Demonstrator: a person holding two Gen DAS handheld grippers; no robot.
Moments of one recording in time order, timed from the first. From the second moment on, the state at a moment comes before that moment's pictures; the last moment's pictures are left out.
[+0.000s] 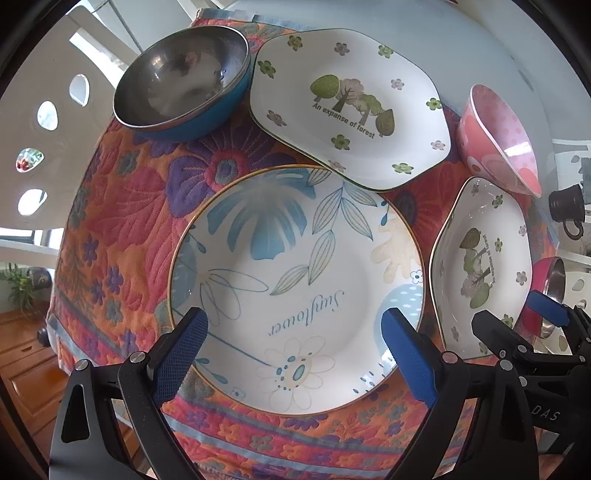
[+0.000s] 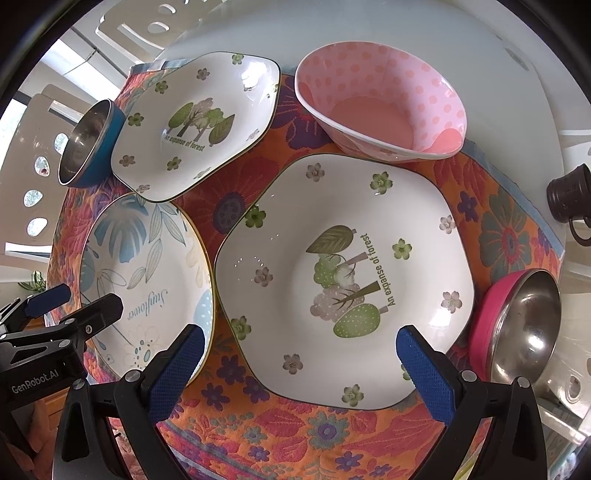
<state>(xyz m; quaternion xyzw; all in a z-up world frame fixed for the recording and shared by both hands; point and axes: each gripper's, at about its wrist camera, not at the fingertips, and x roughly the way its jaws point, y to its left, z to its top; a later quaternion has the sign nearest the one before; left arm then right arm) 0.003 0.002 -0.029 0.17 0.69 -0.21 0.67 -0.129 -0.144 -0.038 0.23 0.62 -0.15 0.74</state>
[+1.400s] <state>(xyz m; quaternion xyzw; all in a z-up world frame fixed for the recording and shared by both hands) 0.012 0.004 -0.042 0.17 0.69 -0.22 0.67 -0.122 -0.134 -0.038 0.23 0.62 -0.15 0.73</state>
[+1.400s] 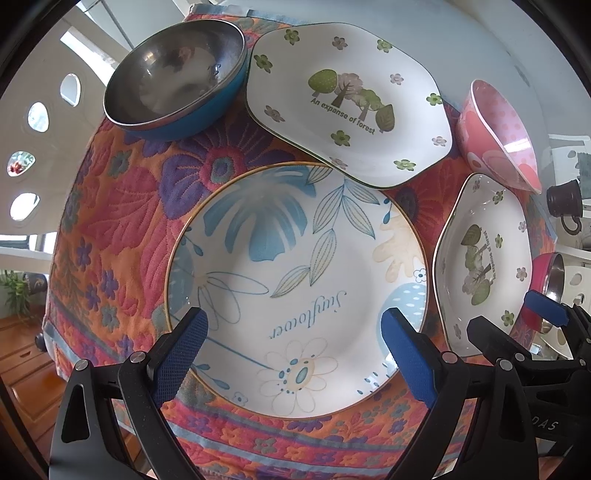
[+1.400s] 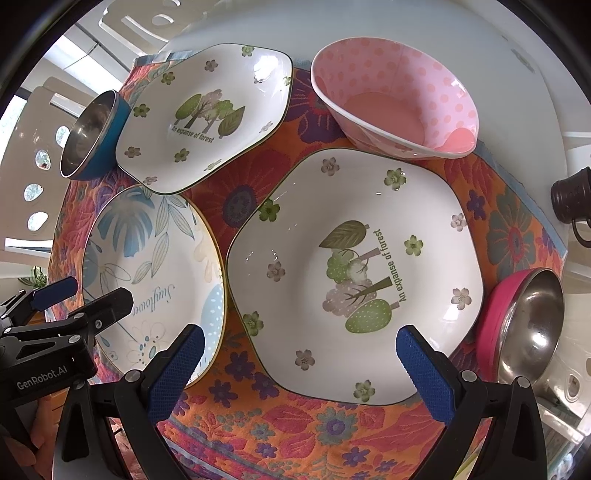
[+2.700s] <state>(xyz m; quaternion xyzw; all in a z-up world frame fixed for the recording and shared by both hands) 0.095 0.070 -0.102 0.21 0.61 -0.33 0.69 -0.119 -0.036 -0.110 0.30 0.53 -0.24 0.76</state>
